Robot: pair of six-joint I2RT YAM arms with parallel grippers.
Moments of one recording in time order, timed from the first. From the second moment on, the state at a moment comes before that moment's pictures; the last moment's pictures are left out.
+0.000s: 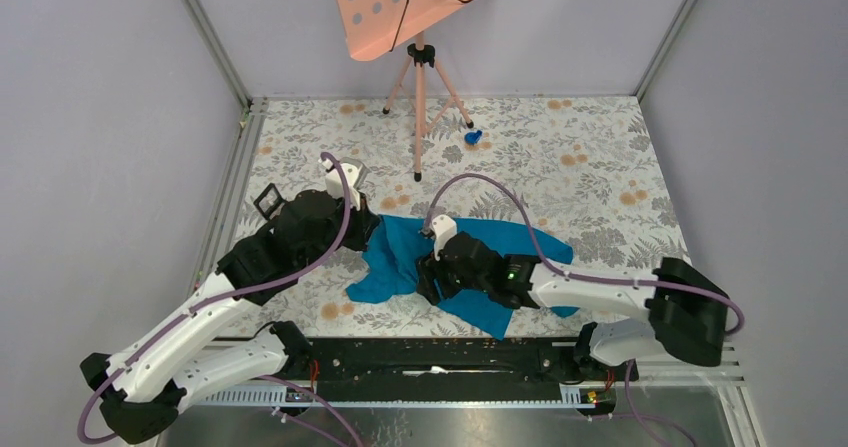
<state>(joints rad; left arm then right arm) -0.82 0.82 0.98 -0.61 -0.20 -0.33 1.12 1.30 0.72 -0.05 0.05 0.45</state>
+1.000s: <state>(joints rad) -0.80 0.76 1.13 -0.66 -0.23 -0.23 1.14 0.92 0.87 -0.36 0.54 0.20</state>
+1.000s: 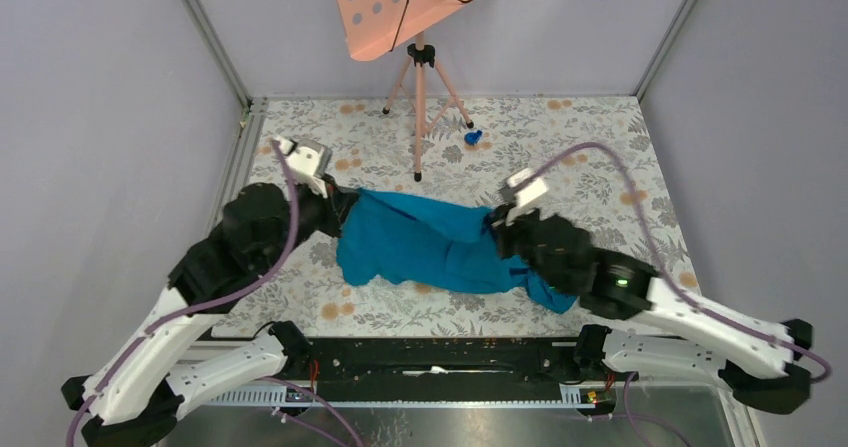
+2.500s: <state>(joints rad) -0.70 1.77 1.45 -0.55 0.03 -0.30 0.40 1.33 0.89 -0.51 0.19 0.37</state>
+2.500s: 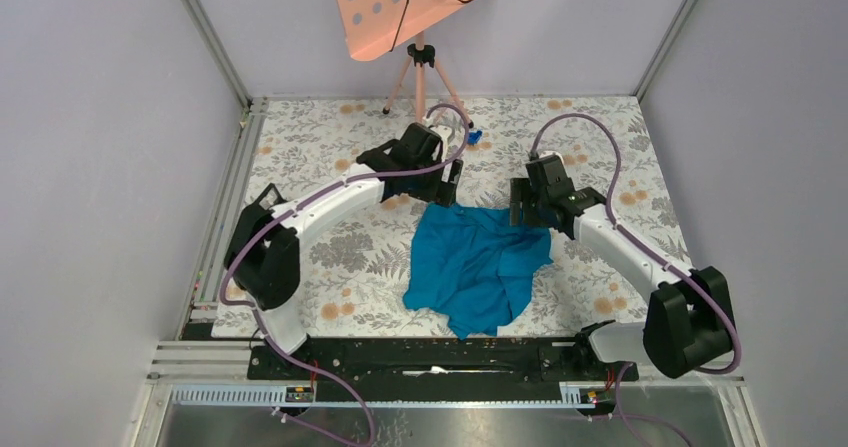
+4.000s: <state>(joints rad) -0.72 1.64 0.85 -0.10 -0.05 -0.61 0.41 1.12 0.63 -0.56 0.07 0.57</state>
